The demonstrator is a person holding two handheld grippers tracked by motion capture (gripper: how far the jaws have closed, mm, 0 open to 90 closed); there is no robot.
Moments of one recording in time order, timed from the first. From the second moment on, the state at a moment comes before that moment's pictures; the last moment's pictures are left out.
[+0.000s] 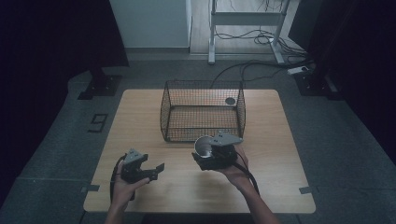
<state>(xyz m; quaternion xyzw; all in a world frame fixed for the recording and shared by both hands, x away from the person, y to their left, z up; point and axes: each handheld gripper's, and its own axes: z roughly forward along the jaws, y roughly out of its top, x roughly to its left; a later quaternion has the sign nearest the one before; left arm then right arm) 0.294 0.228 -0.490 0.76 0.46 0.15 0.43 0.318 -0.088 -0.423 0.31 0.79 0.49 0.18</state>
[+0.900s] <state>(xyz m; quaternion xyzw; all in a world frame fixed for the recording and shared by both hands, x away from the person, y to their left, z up) 0.295 0.228 -0.491 0.76 0.46 0.15 0.43 0.365 -0.097 -0.397 0.34 0.78 0.49 0.18</state>
